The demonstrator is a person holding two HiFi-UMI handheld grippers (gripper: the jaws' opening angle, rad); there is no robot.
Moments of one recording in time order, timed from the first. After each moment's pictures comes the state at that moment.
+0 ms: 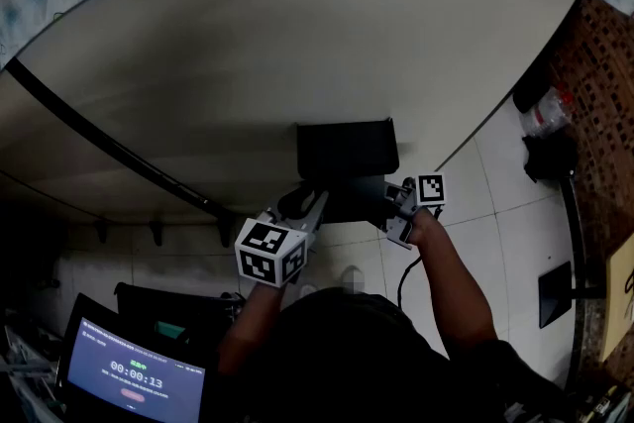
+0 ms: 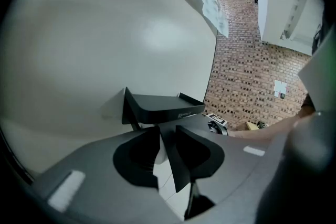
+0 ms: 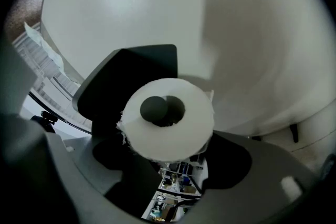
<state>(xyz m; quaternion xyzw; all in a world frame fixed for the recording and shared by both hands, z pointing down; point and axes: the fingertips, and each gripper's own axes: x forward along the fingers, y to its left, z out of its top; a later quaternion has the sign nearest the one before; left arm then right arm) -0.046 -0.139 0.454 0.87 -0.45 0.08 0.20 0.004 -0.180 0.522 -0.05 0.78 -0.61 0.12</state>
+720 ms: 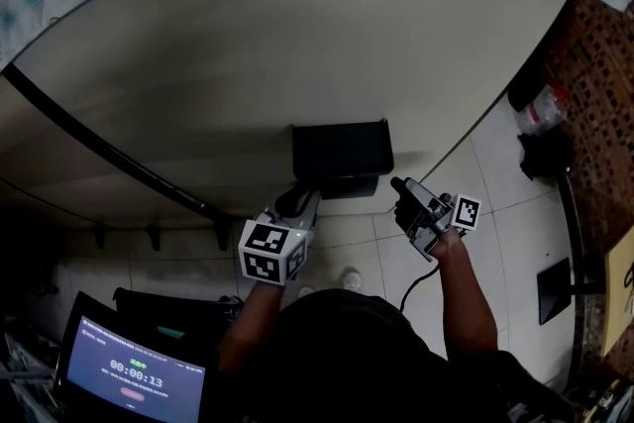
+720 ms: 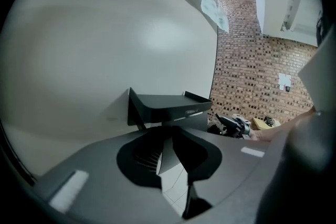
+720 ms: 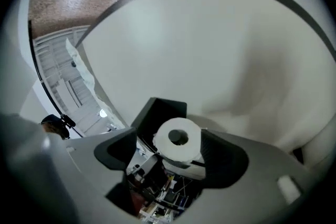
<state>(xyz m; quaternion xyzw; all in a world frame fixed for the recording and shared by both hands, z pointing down) -0.051 -0.147 0.462 0.86 -0.48 0.09 0.17 0.113 -0.179 0.507 -0.13 0.78 -0.55 0.27</state>
